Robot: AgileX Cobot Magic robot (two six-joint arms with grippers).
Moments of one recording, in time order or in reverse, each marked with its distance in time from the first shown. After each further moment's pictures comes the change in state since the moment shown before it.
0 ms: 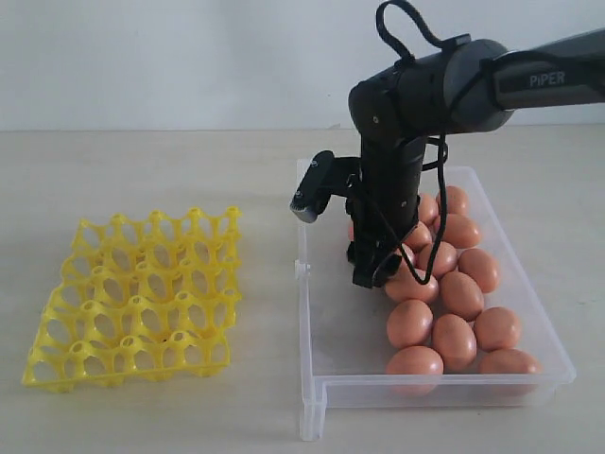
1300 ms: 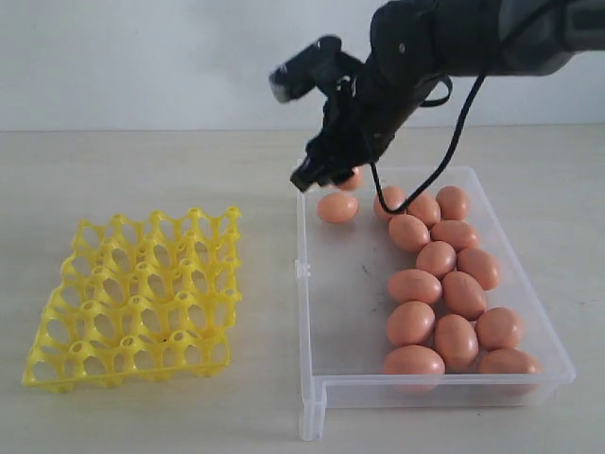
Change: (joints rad) left arm 0.000 0.000 0.000 0.000 0.000 0.000; right arm 0.000 -0.166 -0.007 0.109 -0.303 0.289
